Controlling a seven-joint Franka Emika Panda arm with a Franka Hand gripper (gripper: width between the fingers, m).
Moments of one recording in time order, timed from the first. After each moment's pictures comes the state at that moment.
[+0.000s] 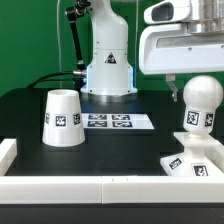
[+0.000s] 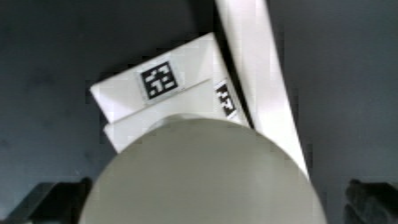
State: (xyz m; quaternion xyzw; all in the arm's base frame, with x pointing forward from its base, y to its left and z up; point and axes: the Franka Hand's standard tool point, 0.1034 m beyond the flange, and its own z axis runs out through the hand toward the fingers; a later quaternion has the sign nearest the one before) arm 0.574 0.111 0.119 -0.98 0.19 0.00 0.06
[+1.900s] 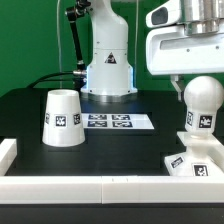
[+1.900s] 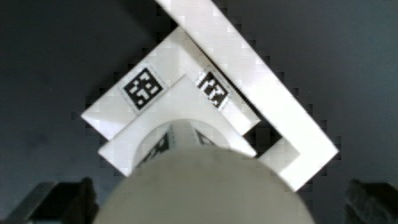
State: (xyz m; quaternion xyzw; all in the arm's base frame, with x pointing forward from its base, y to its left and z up) arm 0.578 0.115 0.119 -0.94 0.33 -0.03 0.07
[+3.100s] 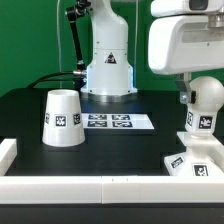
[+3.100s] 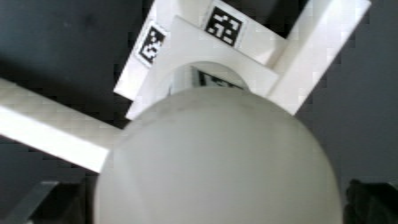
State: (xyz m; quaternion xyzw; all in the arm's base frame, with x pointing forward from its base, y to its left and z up) arm 0.587 0.107 0.124 -0.96 -0.29 -0.05 0.02
